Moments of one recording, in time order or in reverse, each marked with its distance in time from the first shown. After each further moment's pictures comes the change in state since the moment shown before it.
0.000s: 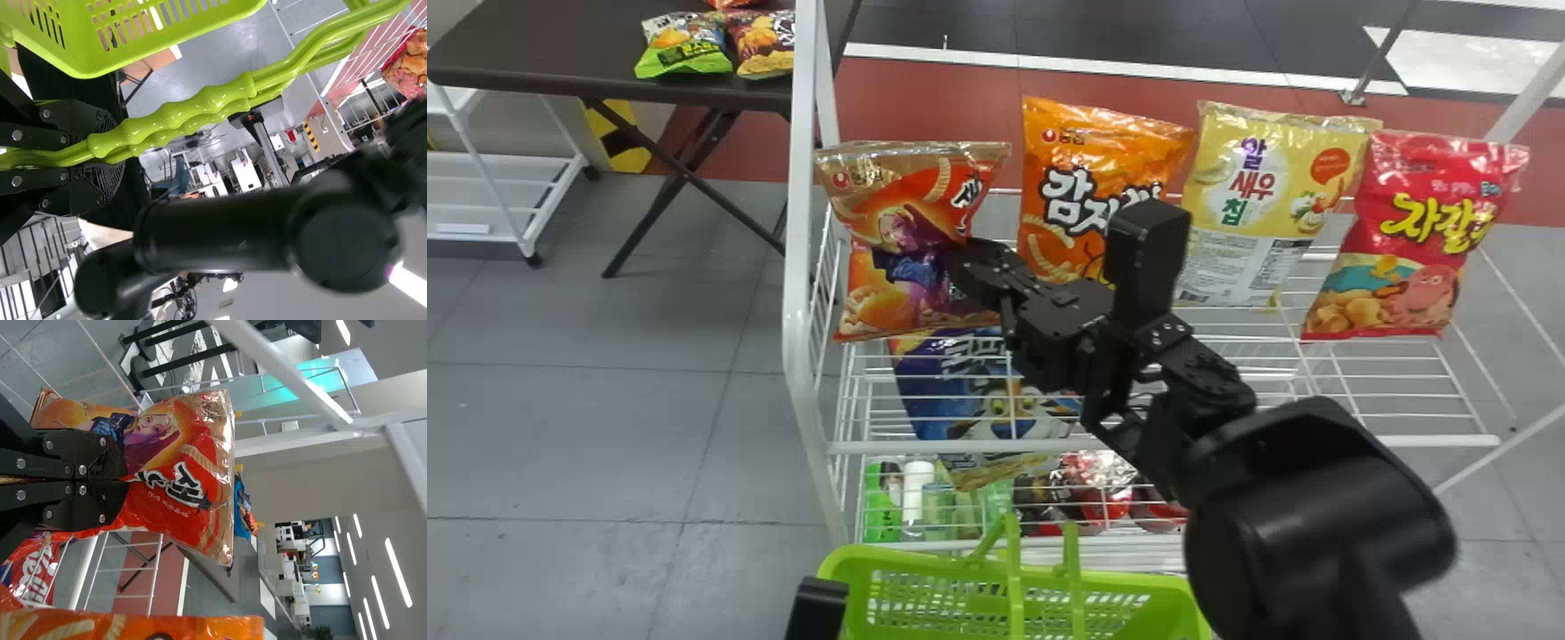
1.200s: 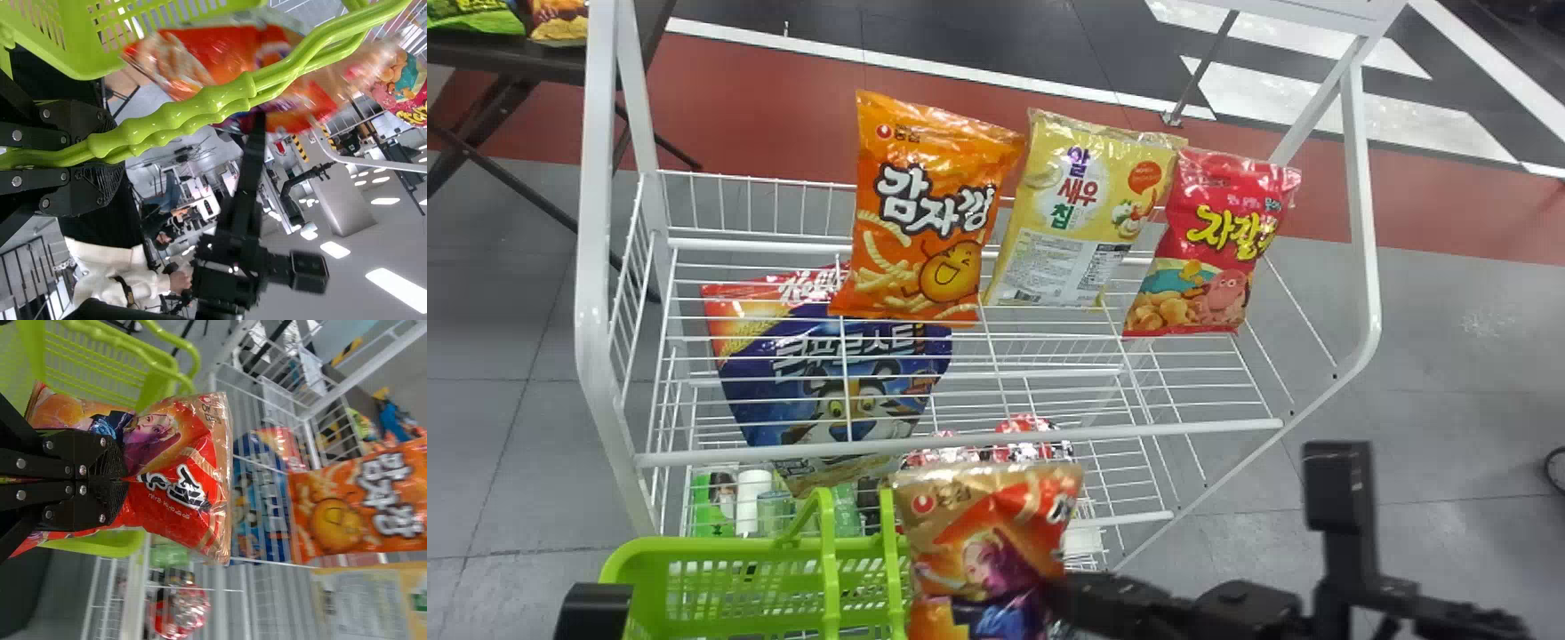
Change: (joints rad) left arm 0.001 -0.012 0.031 -0.043 0.006 0.003 0.037; right arm 0.544 0.011 -0.656 -0.704 -0.112 0.989 0.432
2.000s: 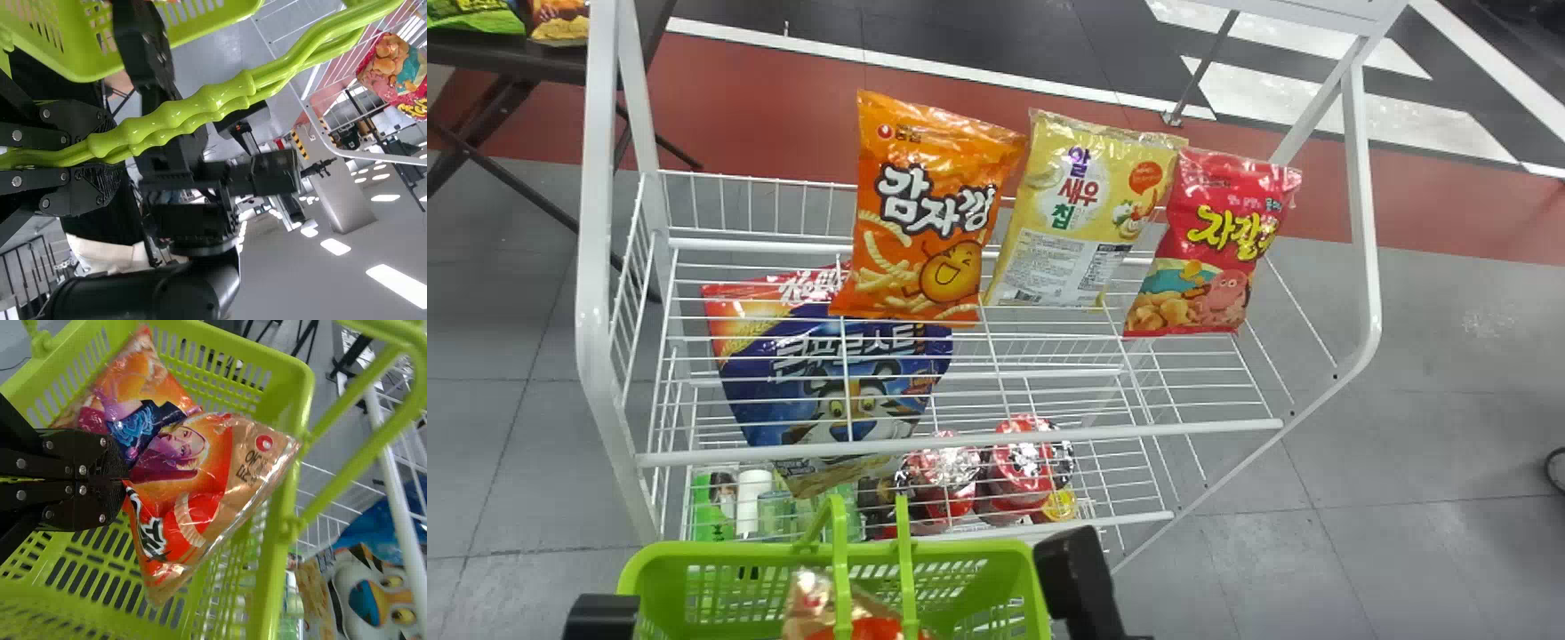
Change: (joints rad) left arm 0.024 0.000 -0.015 -0.028 -0.008 -0.004 0.001; right arm -0.032 -0.088 0.471 0.323 0.176 -0.160 -0.095
